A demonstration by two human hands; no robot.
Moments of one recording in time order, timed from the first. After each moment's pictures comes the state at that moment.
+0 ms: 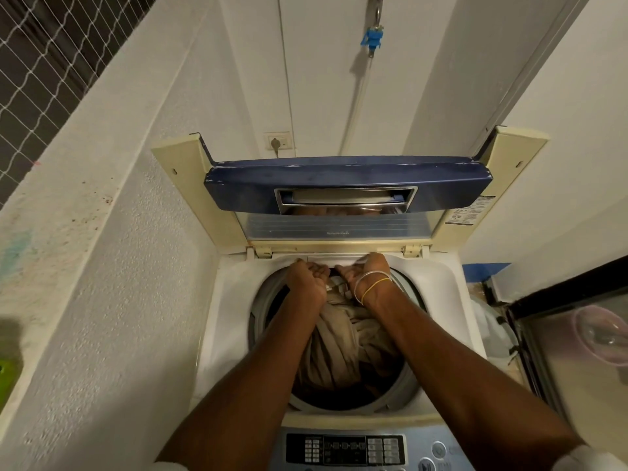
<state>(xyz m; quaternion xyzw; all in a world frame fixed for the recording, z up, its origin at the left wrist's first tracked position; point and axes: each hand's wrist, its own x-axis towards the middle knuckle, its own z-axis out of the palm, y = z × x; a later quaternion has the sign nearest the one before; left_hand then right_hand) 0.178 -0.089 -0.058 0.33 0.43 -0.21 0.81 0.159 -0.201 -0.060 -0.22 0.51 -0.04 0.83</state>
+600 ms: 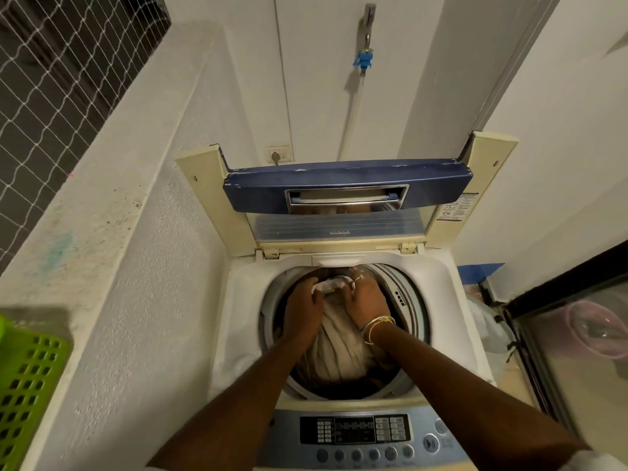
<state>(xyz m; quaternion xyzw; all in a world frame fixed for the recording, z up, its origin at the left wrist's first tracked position) 0.106 -0.023 -0.077 0.89 -0.04 -0.13 0.43 0.076 -0.177 -0.081 -0.93 0.17 -0.02 0.32</state>
